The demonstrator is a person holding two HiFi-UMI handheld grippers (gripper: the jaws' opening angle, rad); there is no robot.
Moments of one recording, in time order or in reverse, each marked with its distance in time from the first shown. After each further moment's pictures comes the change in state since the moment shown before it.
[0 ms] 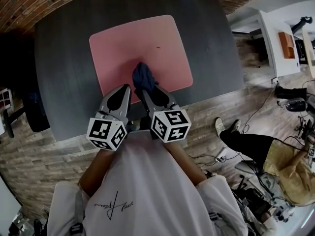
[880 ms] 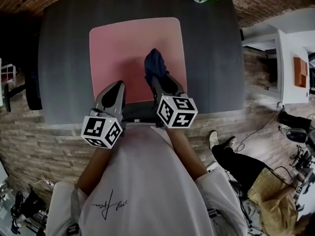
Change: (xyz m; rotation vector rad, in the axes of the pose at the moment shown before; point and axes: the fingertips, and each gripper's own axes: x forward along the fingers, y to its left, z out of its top) left arm 0.046 -0.015 -0.003 -0.050 -0.031 0.233; right arm 0.027 -0.109 0.045 -0.008 0.063 0.048
